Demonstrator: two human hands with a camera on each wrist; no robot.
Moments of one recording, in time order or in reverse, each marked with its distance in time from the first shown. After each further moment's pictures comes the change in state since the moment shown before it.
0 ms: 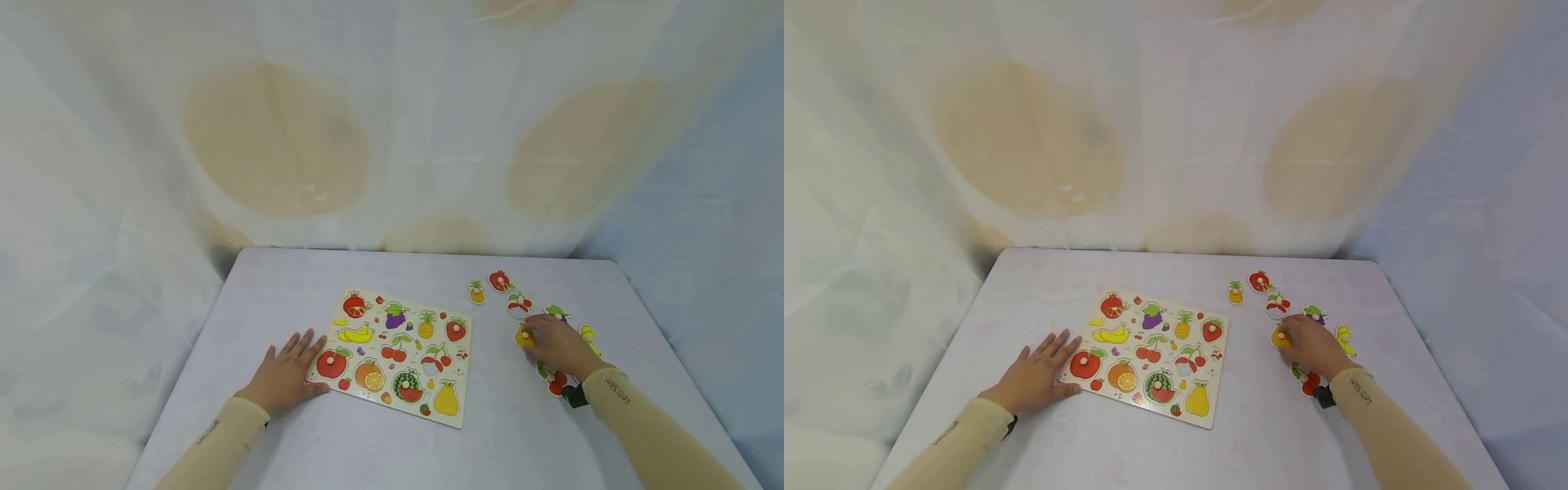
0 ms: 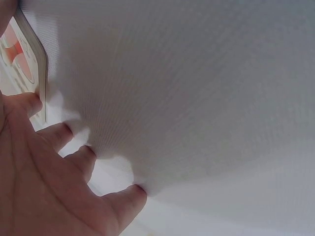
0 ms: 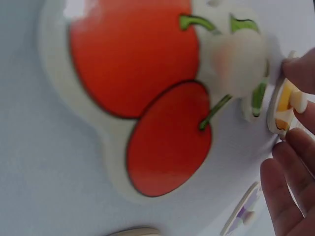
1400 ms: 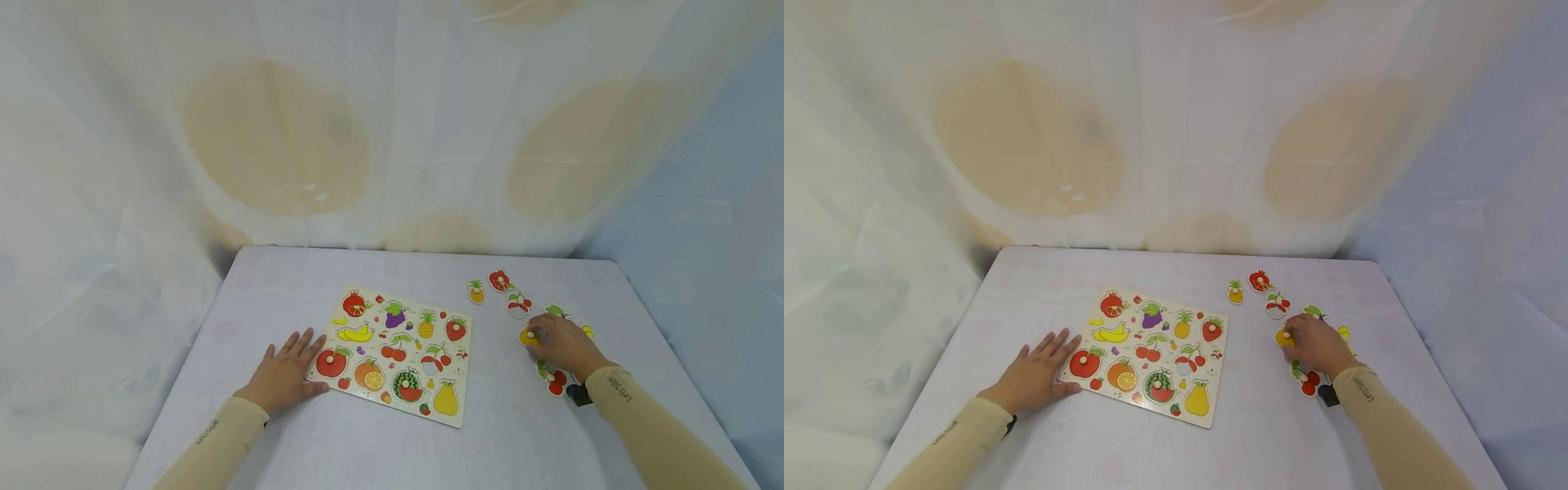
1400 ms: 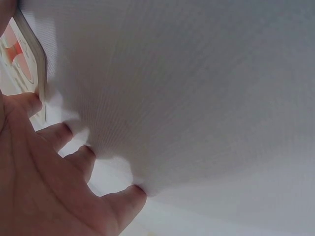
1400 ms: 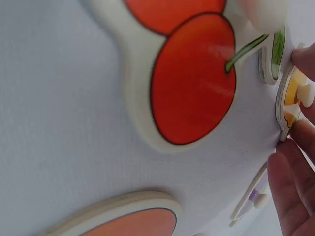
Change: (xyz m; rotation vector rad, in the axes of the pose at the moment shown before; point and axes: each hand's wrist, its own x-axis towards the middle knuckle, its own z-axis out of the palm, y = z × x) left_hand 0.000 -0.001 0.003 0.003 -0.001 -0.003; right_hand 0.004 0.011 0.001 -0.017 -0.024 0.083
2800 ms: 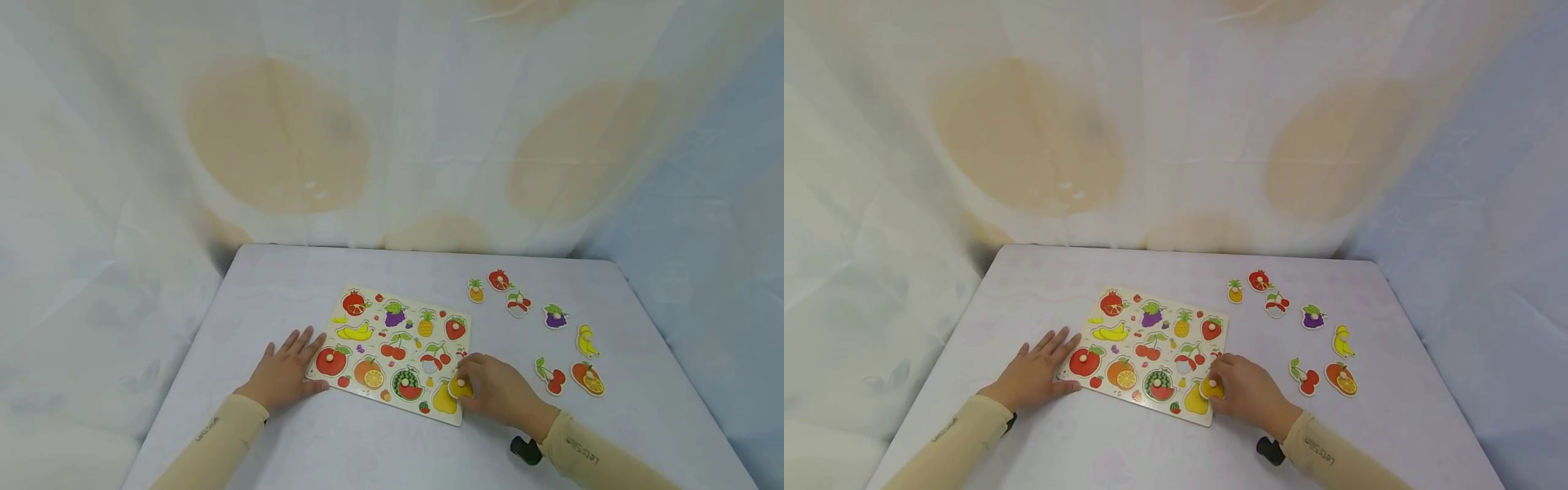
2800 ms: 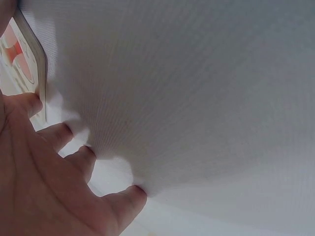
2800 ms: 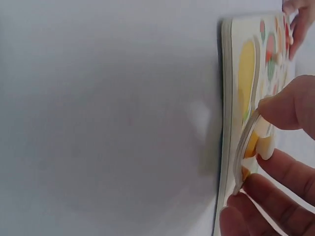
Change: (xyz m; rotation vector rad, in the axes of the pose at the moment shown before) left_hand -0.001 -0.001 -0.001 0.007 0.003 0.005; right_hand -0.058 -0.157 0.035 0.021 -0.026 -0.204
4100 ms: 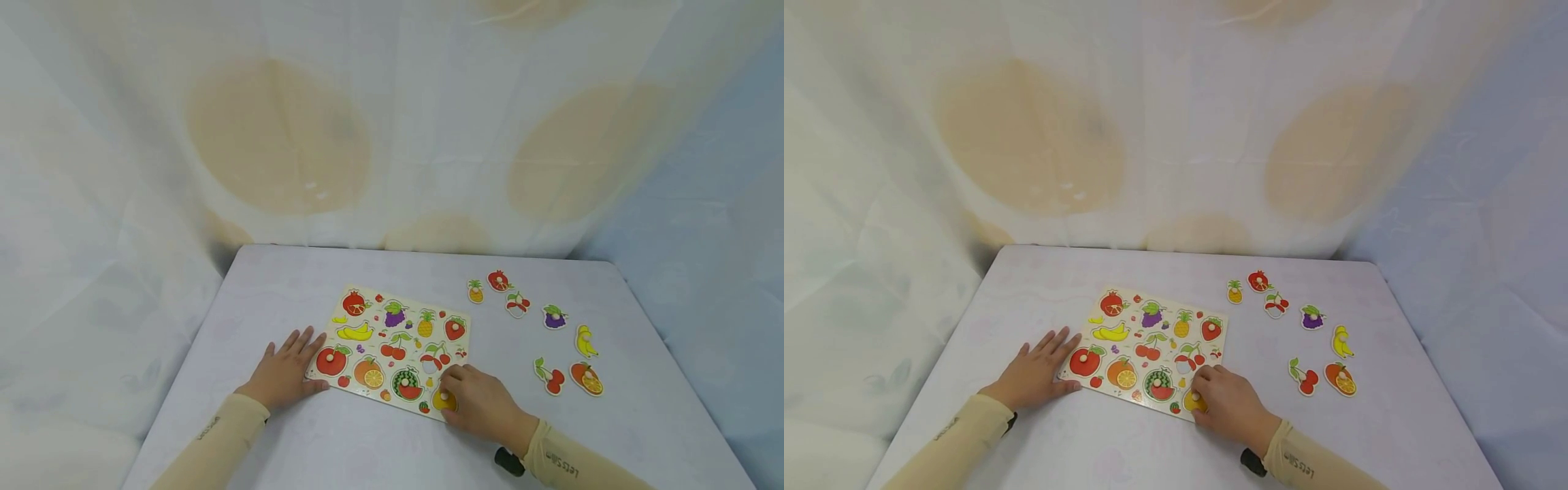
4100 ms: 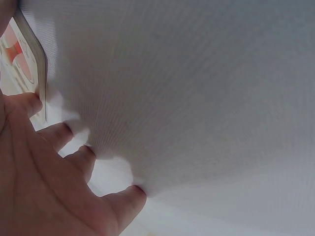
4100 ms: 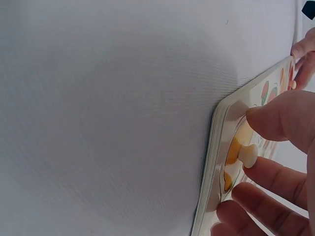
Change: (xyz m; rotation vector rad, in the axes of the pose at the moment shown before) left_hand 0.000 0.000 0.000 -0.010 -0.001 0.004; right_hand -0.004 -0.027 0.017 -0.153 0.027 -0.185
